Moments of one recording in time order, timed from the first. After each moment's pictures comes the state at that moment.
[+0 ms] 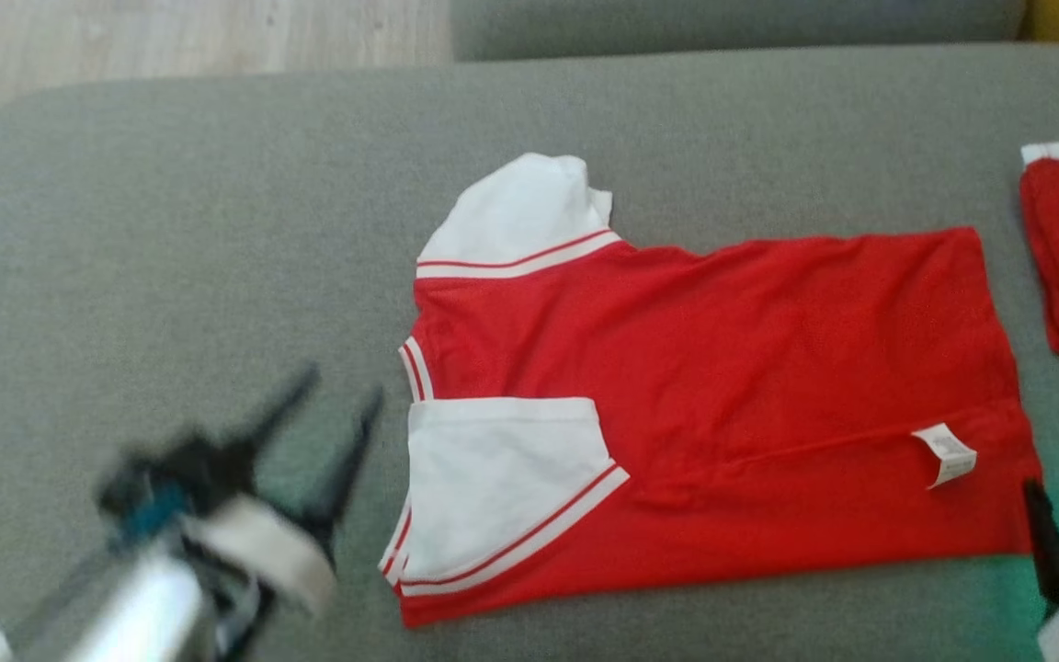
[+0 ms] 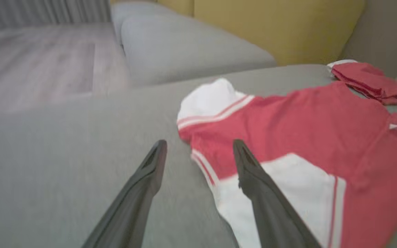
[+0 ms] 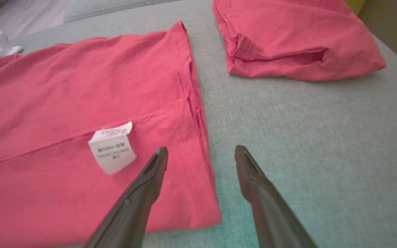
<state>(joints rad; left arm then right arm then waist) -0.14 0.40 -0.48 0.09 -0.46 -0.10 0.00 0.18 -0.33 -0.13 0.19 0.44 0.13 0.10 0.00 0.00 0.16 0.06</state>
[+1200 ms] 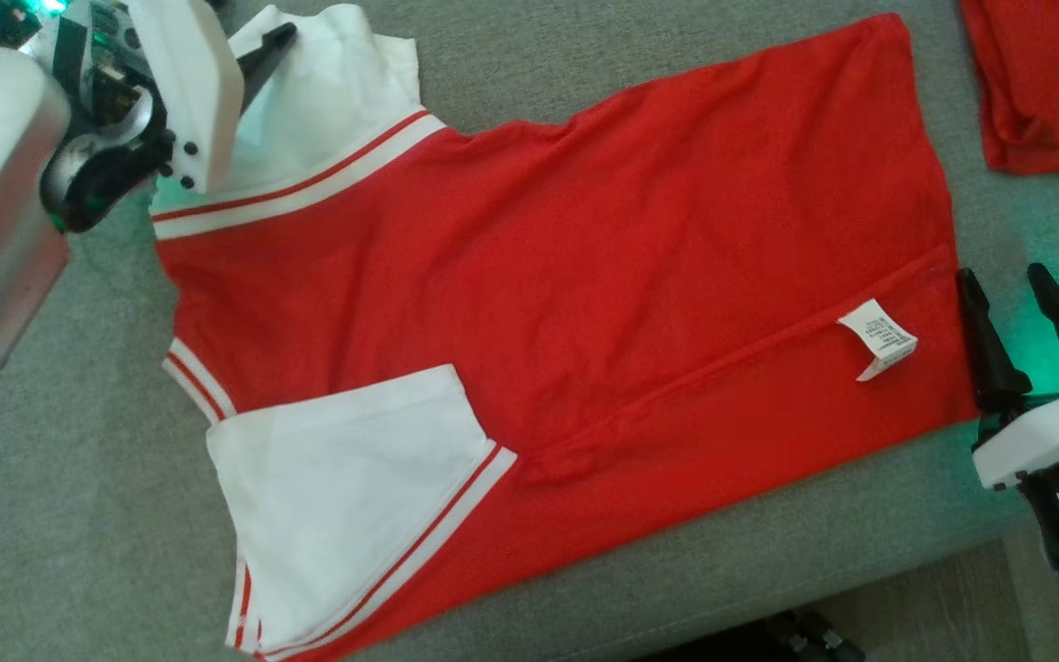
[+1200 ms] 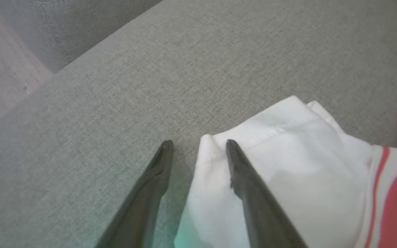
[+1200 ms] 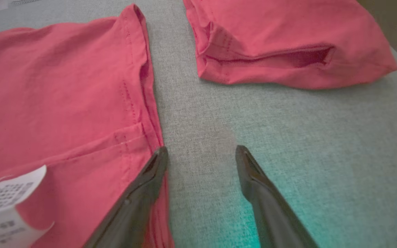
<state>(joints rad) -1.24 0.56 -1.05 0.51 -0.91 -0.13 0.58 -0.15 -0.33 0.02 0.17 0.43 0.13 0.05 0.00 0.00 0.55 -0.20</state>
